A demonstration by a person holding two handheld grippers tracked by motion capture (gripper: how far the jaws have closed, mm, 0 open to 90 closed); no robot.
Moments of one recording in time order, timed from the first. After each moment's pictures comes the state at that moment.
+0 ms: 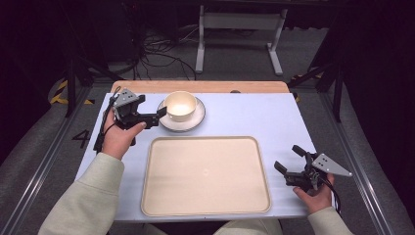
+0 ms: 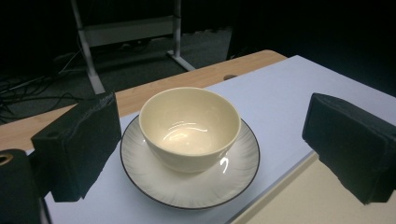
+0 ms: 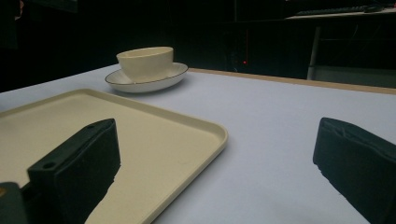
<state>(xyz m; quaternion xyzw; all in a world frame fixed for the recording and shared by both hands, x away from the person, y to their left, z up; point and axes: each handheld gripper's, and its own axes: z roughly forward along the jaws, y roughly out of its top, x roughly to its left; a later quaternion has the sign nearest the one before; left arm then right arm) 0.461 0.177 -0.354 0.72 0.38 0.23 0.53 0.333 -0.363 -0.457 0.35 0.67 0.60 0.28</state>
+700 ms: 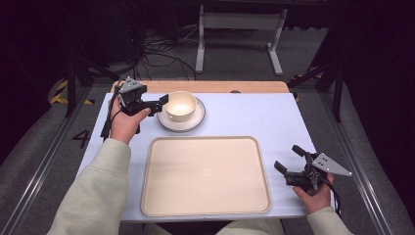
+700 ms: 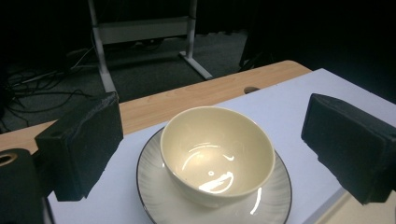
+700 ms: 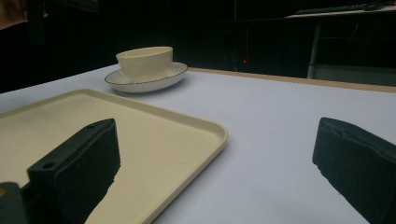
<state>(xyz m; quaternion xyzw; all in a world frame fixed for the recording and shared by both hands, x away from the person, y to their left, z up) 0.503 0.172 -0.352 0.70 0.42 0.23 0.53 0.334 -0.364 -0.457 0.35 0.67 0.60 0.27</state>
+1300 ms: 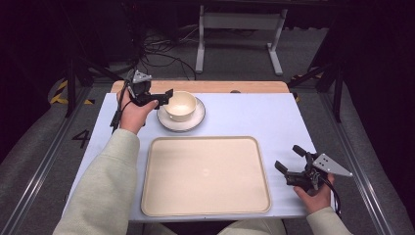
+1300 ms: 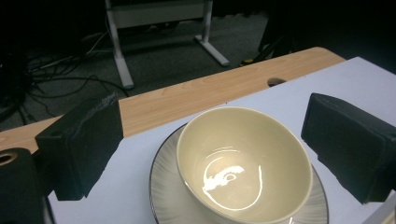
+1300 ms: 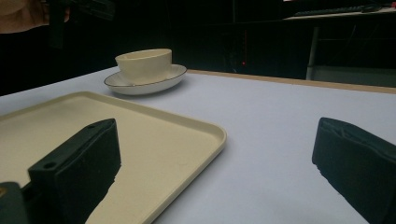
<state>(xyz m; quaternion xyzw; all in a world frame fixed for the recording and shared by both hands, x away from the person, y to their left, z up) 0.537 0.156 -0.357 0.72 0.45 0.24 0.48 0.333 -0.364 -0.457 0.35 0.66 0.60 0.27</state>
